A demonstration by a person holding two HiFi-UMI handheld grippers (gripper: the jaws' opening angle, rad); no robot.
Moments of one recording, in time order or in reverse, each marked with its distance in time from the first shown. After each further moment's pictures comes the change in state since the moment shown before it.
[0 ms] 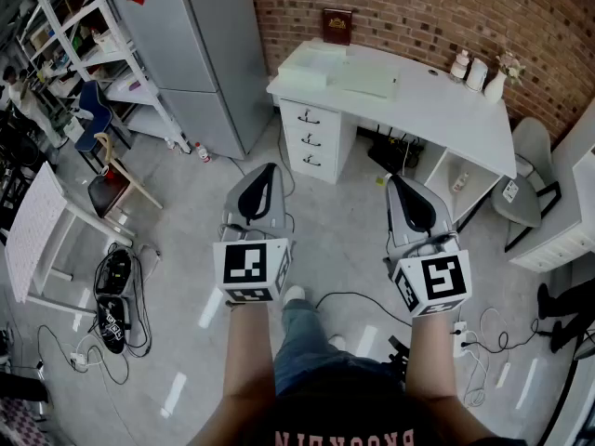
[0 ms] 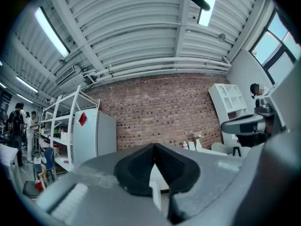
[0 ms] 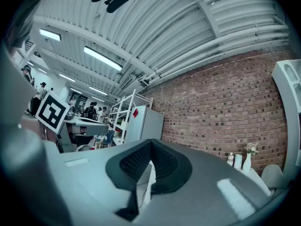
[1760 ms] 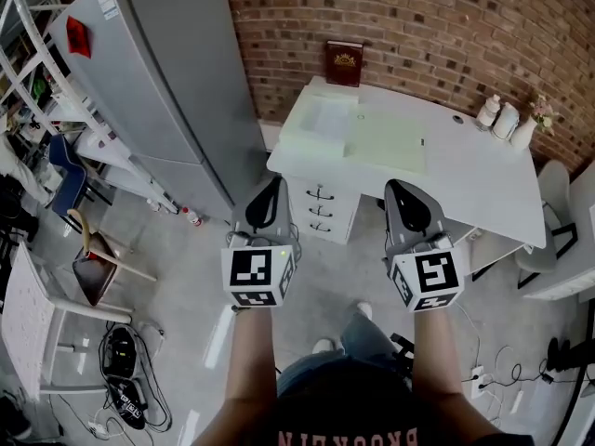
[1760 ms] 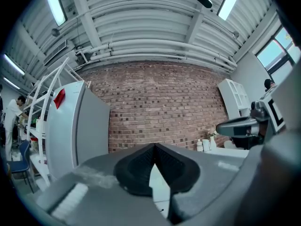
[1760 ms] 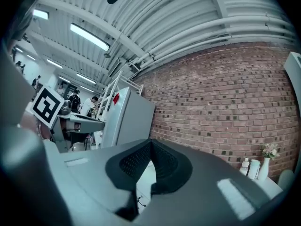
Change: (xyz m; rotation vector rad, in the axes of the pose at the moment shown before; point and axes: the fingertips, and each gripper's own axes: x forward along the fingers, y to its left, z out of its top) left arm 0.355 0.189 -0.078 -0.051 0.032 -0.118; right arm 0.386 -0.103 -0.071 -0.038 0.077 -0.108
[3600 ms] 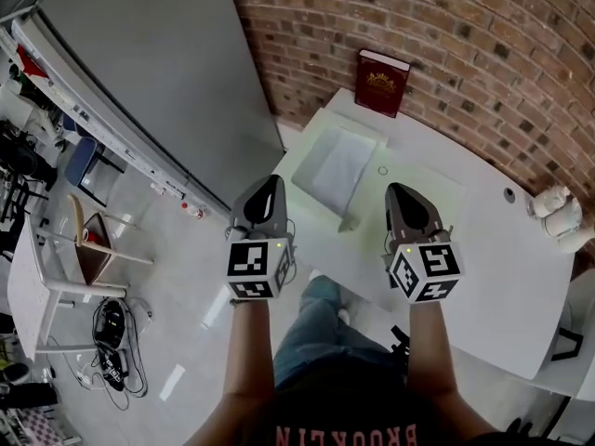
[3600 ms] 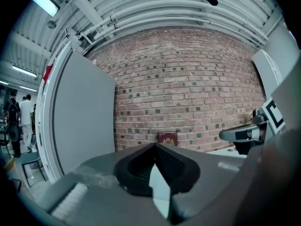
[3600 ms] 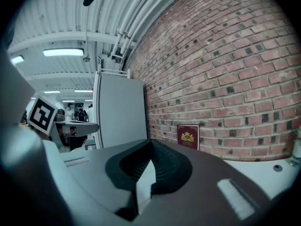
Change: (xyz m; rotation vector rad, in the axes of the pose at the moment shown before) left arm 0.318 0.074 -0.095 -0.046 0.207 0.252; right arm 0.319 -0.188 -0.148 0.298 0.163 0.233
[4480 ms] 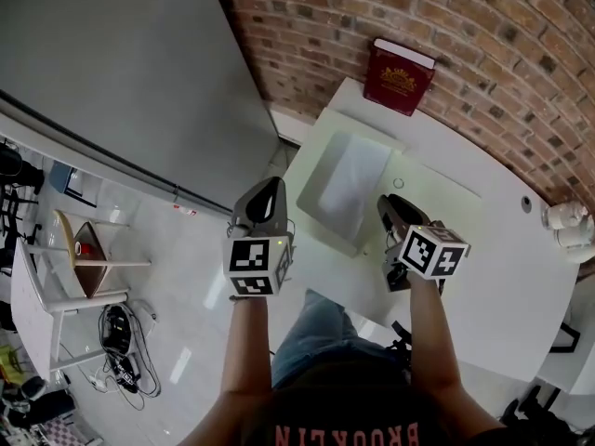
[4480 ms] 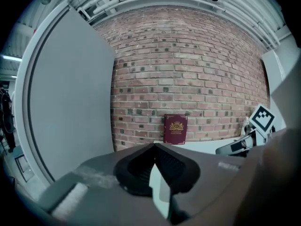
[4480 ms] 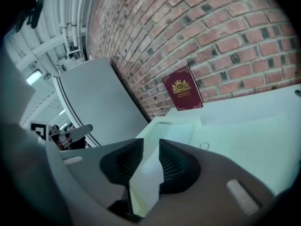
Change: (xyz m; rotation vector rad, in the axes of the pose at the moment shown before) left arm 0.115 0.060 -0.071 -0.055 0.189 -0.064; right arm 0.124 -0.043 -0.127 0.480 0.356 -0.002
